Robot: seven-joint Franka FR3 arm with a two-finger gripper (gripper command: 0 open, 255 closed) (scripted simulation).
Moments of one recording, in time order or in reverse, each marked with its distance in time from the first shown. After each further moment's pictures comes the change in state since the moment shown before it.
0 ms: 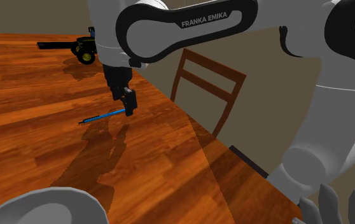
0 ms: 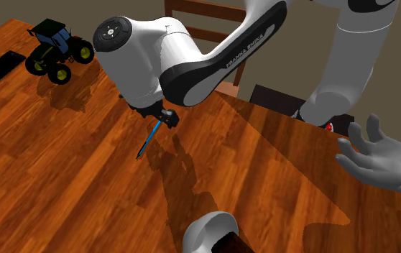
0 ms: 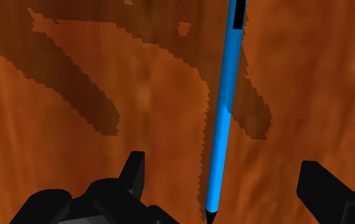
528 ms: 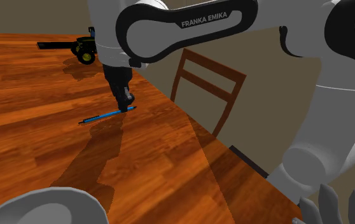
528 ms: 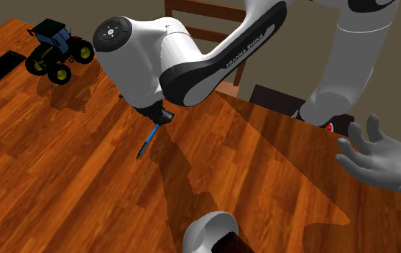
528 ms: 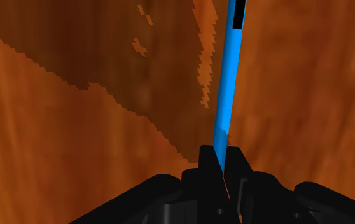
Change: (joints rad) arm 0.000 0.000 0.000 0.000 0.000 0.000 0.000
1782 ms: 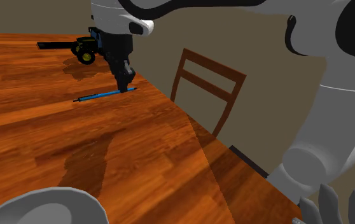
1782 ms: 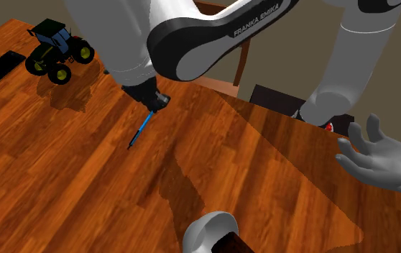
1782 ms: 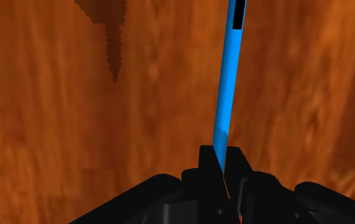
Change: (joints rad) arm 0.005 -0.039 0.026 0.162 0.047 -0.176 -0.046
